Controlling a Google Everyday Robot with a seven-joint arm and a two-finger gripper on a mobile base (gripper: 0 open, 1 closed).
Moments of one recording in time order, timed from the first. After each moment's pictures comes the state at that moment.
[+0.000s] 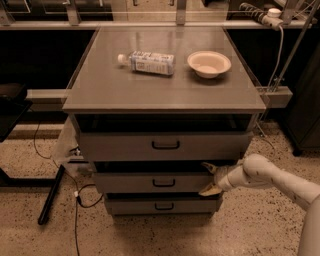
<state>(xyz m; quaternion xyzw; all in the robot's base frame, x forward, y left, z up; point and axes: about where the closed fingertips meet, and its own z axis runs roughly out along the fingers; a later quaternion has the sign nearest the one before) 0.614 -0.206 0.405 -0.65 0.67 0.12 0.34</state>
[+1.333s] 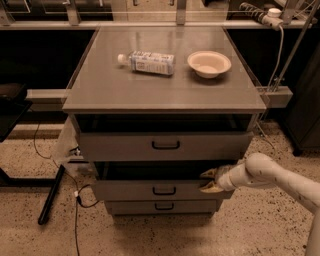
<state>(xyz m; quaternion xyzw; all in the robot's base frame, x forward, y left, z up) 0.607 -0.202 0.428 -0.65 0.66 0.13 0.35</state>
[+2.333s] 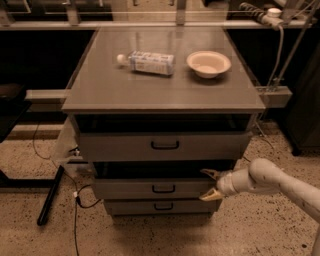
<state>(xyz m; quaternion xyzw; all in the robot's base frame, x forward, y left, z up) 0.585 -0.214 0.413 -0.64 0.66 0.15 0.36</state>
